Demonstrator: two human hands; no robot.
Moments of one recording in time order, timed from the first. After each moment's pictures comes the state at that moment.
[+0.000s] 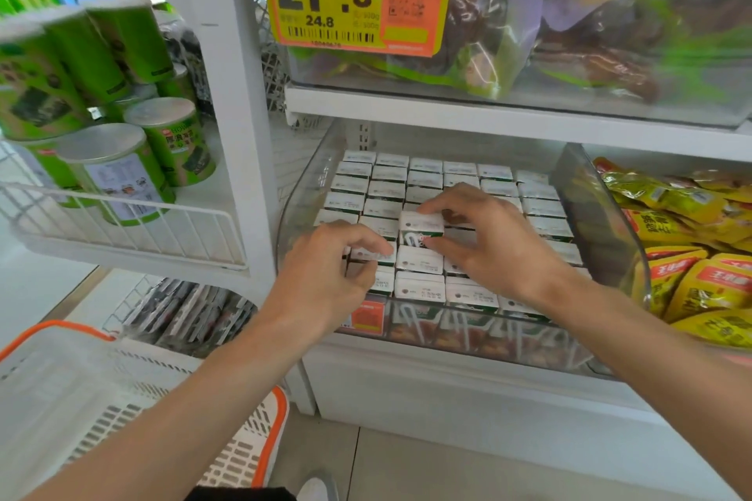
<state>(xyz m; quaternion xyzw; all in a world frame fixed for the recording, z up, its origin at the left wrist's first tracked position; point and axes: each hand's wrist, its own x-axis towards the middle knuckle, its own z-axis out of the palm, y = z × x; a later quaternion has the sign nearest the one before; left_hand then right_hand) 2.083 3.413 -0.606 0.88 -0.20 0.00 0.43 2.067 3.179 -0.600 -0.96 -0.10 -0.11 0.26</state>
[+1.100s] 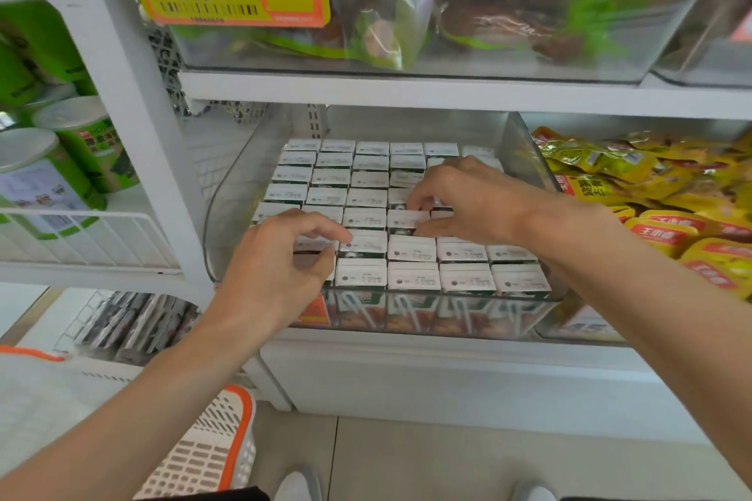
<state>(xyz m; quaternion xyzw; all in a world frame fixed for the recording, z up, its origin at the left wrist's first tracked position) 2.077 3.395 -0.607 0.88 -0.22 0.01 0.41 2.069 3.140 -0.562 -0.99 -0.09 0.03 0.07</state>
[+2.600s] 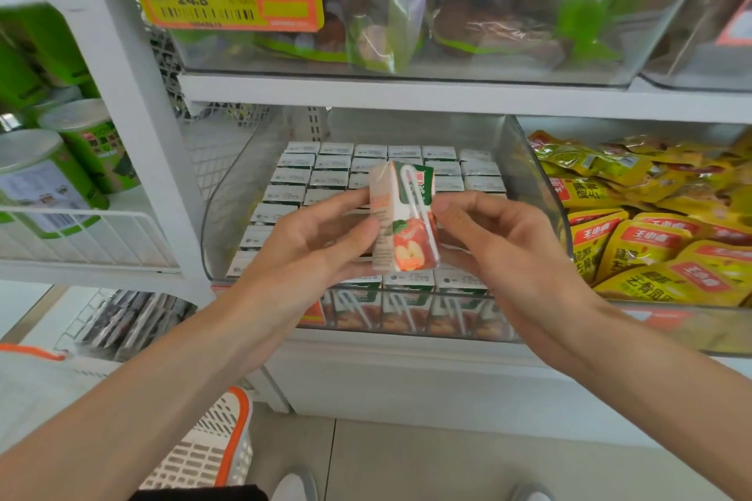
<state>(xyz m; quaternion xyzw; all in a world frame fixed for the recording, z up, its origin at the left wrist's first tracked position) 2.060 3.374 -0.590 0.66 -0.20 -0.22 0.69 1.988 3.176 -0.584 -0.66 0.13 -0.11 0.73</state>
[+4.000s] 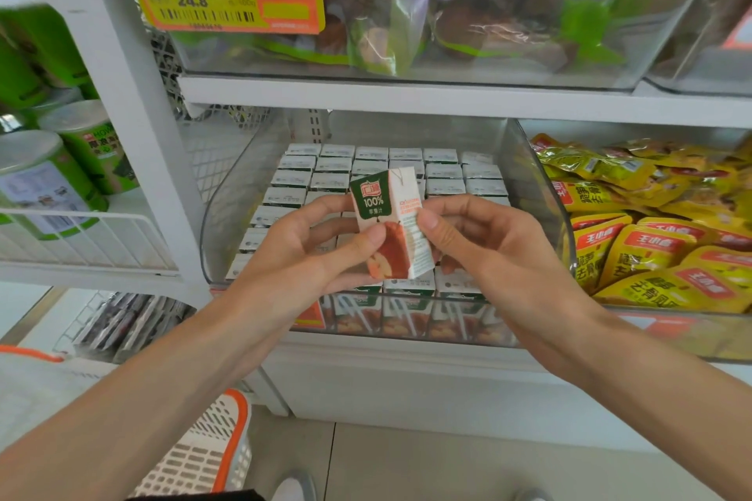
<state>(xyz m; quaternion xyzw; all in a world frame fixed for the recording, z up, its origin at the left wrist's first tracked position) 2.062 3.376 -0.590 0.65 -0.17 -0.22 0.71 1.987 3.175 -0.585 -0.71 0.07 -0.10 0.70</state>
